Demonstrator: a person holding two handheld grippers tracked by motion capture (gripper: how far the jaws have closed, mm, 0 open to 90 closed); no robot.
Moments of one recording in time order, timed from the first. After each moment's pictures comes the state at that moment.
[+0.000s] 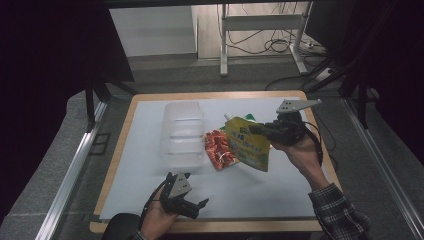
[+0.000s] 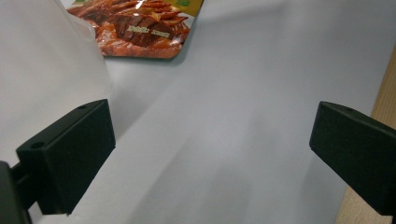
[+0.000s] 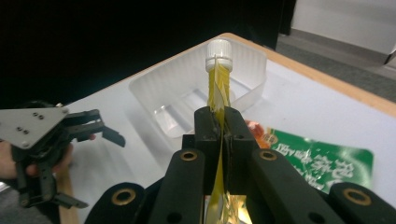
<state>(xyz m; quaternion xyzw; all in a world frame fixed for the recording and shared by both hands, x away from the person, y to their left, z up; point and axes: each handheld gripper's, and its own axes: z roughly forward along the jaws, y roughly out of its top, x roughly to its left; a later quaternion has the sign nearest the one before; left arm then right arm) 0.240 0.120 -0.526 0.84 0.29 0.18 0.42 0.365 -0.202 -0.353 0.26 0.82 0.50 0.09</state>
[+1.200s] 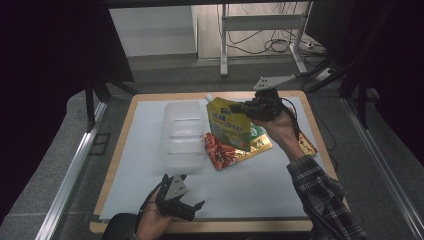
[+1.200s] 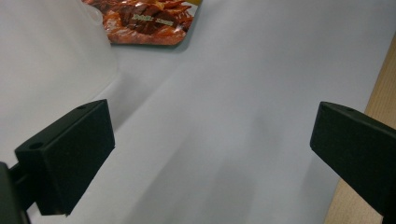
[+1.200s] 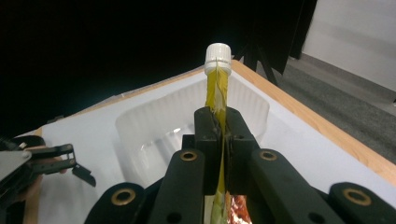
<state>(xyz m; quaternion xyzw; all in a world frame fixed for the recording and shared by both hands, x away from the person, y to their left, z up) 0.234 0.129 -0.527 0.84 0.30 0.18 0.42 0.420 -0.152 -0.336 0.20 0.83 0.52 0.10</state>
